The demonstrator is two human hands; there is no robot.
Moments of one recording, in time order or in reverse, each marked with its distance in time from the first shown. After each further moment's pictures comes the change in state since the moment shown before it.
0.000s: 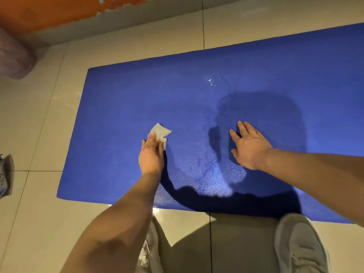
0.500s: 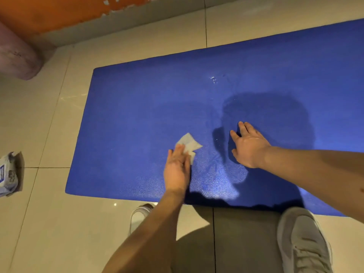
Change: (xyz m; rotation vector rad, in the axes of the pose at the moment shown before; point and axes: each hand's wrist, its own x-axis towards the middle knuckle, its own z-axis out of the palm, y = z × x) left_hand -0.076 0.004 0.038 -0.019 -0.061 0.249; right_hand -0.008 -0.011 0.005 0.019 -0.016 -0.010
